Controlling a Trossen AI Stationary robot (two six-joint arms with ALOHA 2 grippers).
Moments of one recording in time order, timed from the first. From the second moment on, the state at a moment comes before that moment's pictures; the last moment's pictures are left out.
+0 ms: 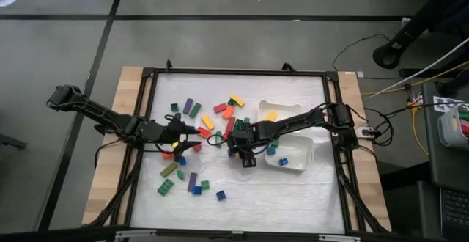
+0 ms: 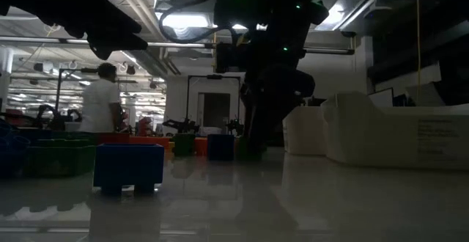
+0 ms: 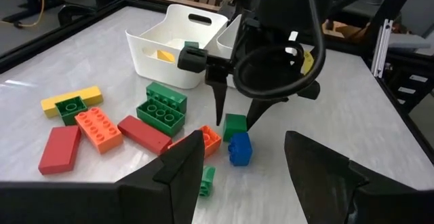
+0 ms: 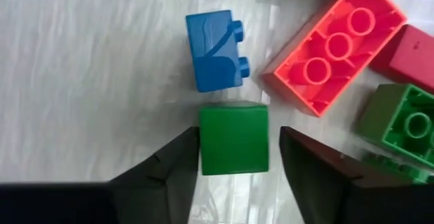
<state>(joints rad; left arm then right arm) -0.33 0.80 0.35 0.11 -0.44 -0.31 0.11 2.05 1.45 -0.62 0.04 -0.06</state>
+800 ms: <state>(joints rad) -0.30 0.80 0.35 -0.03 -0.44 -0.44 0.11 2.05 1.84 -1.14 -0.04 -0.05</state>
